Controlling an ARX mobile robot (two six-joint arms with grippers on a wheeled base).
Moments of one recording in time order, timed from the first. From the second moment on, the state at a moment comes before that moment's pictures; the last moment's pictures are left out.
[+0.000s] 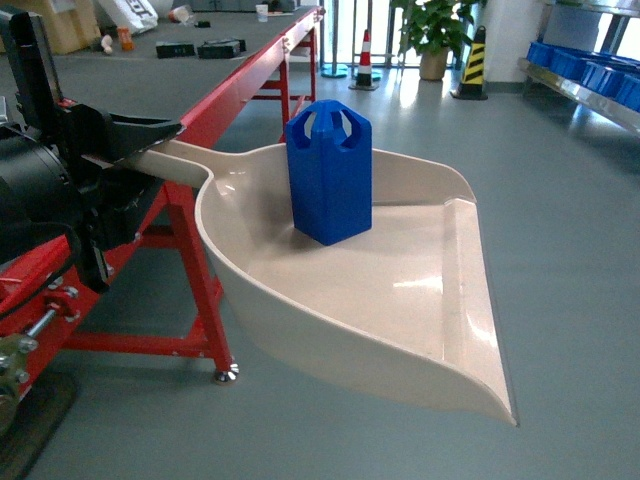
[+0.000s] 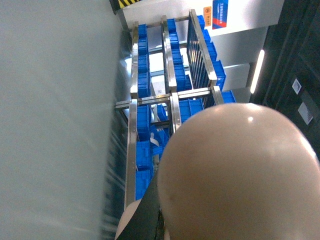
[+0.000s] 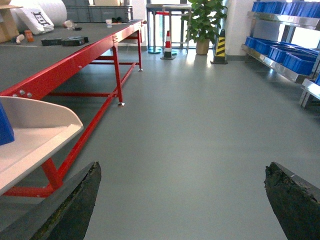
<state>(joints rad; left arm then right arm) -0.15 1.84 0.60 1.28 0.32 -1.41 0.00 0.46 0.07 0.39 0.00 0.00</state>
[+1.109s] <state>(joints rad) -0.15 1.84 0.60 1.28 0.32 -1.41 0.00 0.46 0.07 0.38 0.00 0.00</state>
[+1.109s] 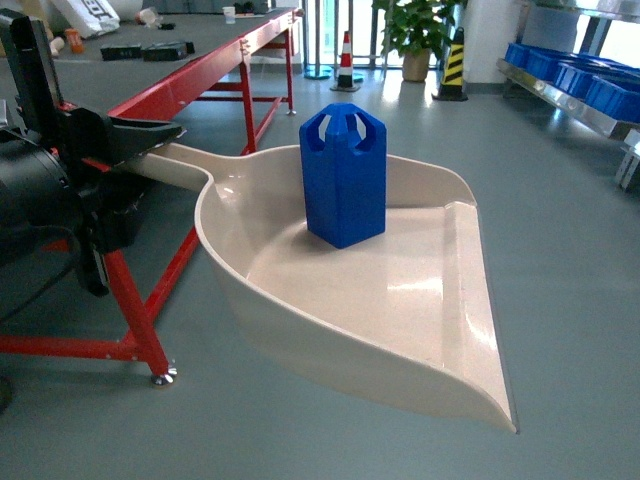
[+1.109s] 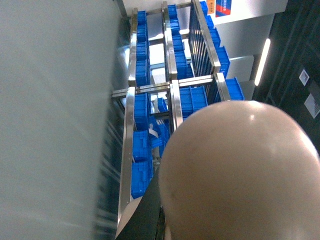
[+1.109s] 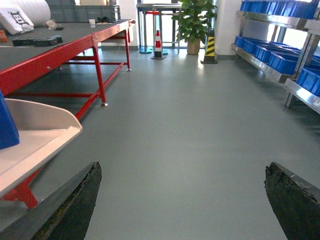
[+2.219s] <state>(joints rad) -0.15 1.84 0.60 1.28 0.32 -1.41 0.00 0.46 0.07 0.39 0.00 0.00</state>
